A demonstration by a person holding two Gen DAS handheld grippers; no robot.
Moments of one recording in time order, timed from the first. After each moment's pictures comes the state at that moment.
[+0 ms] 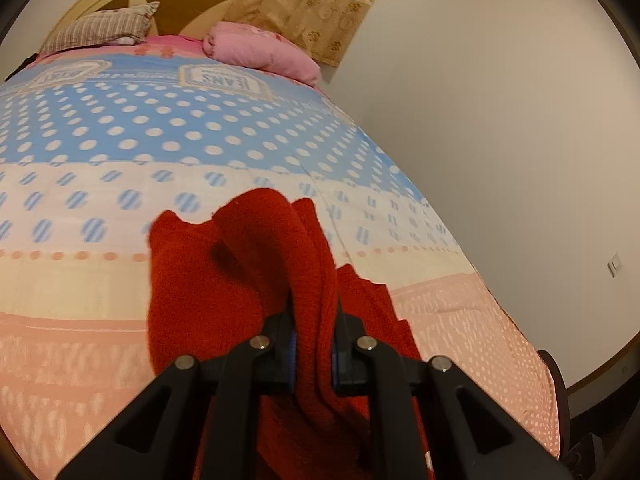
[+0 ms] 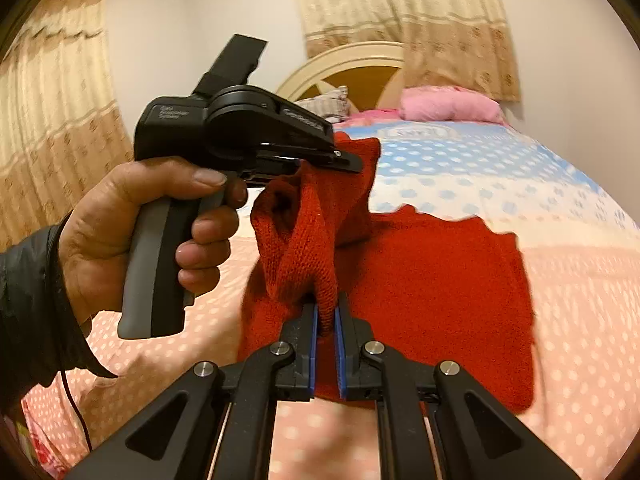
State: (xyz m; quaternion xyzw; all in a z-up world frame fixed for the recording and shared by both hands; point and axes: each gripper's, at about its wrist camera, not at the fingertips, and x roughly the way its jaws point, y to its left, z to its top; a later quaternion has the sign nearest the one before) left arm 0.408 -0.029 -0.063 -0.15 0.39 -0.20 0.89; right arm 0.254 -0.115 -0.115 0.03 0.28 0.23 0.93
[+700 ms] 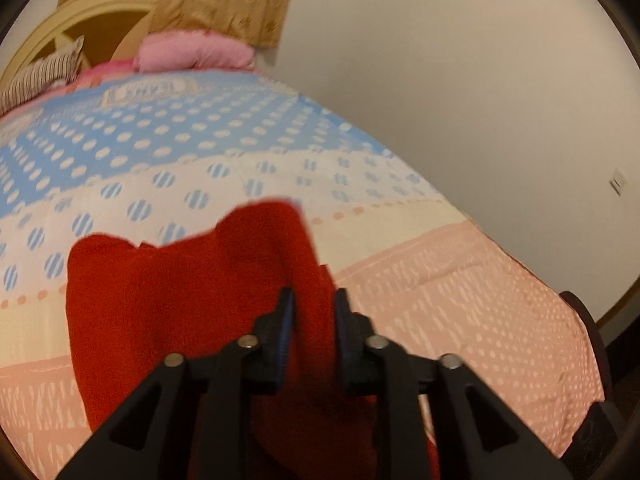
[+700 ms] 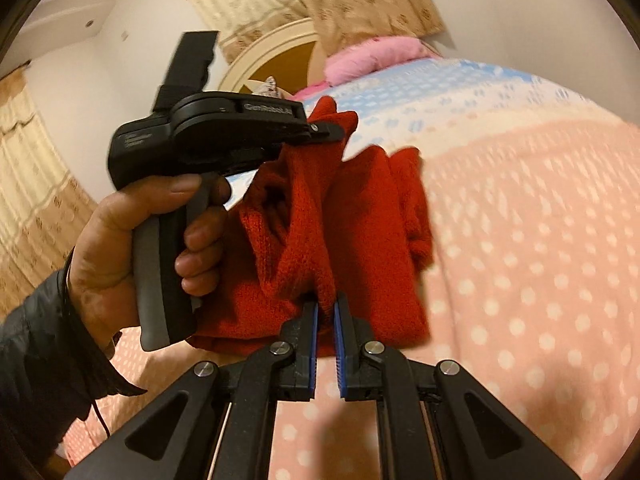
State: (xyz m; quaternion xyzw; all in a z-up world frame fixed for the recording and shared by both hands) left arm 0.400 -0.134 -0.076 -0.04 0.36 -0.26 0.89; right arm 0.249 -0.207 -0.155 0.18 0.35 0.18 0.90
